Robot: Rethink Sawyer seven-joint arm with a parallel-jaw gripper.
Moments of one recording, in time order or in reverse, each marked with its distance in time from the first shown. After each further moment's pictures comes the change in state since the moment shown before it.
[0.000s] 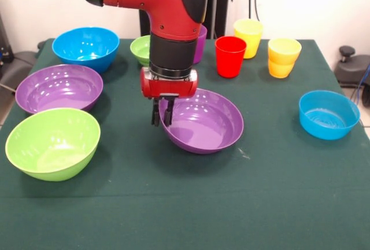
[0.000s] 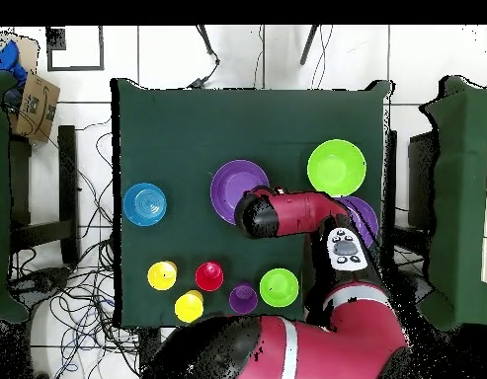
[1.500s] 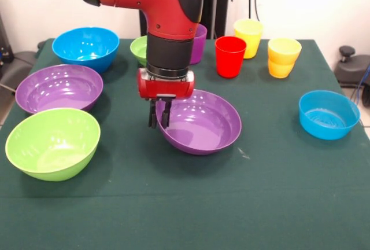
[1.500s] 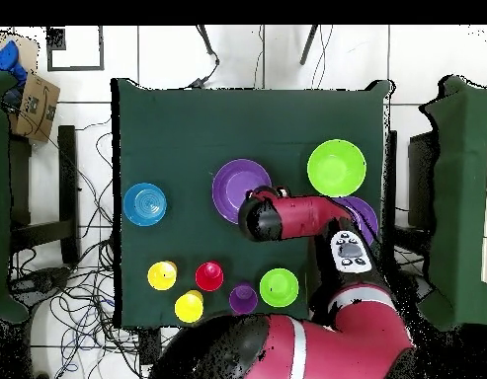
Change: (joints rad) arm -0.022 0.005 0.003 0.014 -0.001 -0.058 0.000
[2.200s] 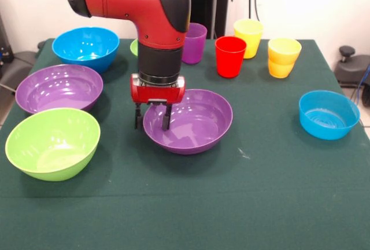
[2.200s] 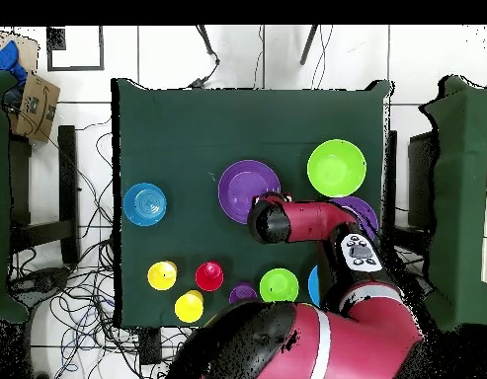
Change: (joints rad) arm -0.046 0.047 0.011 -0.002 0.007 -0.001 0.000
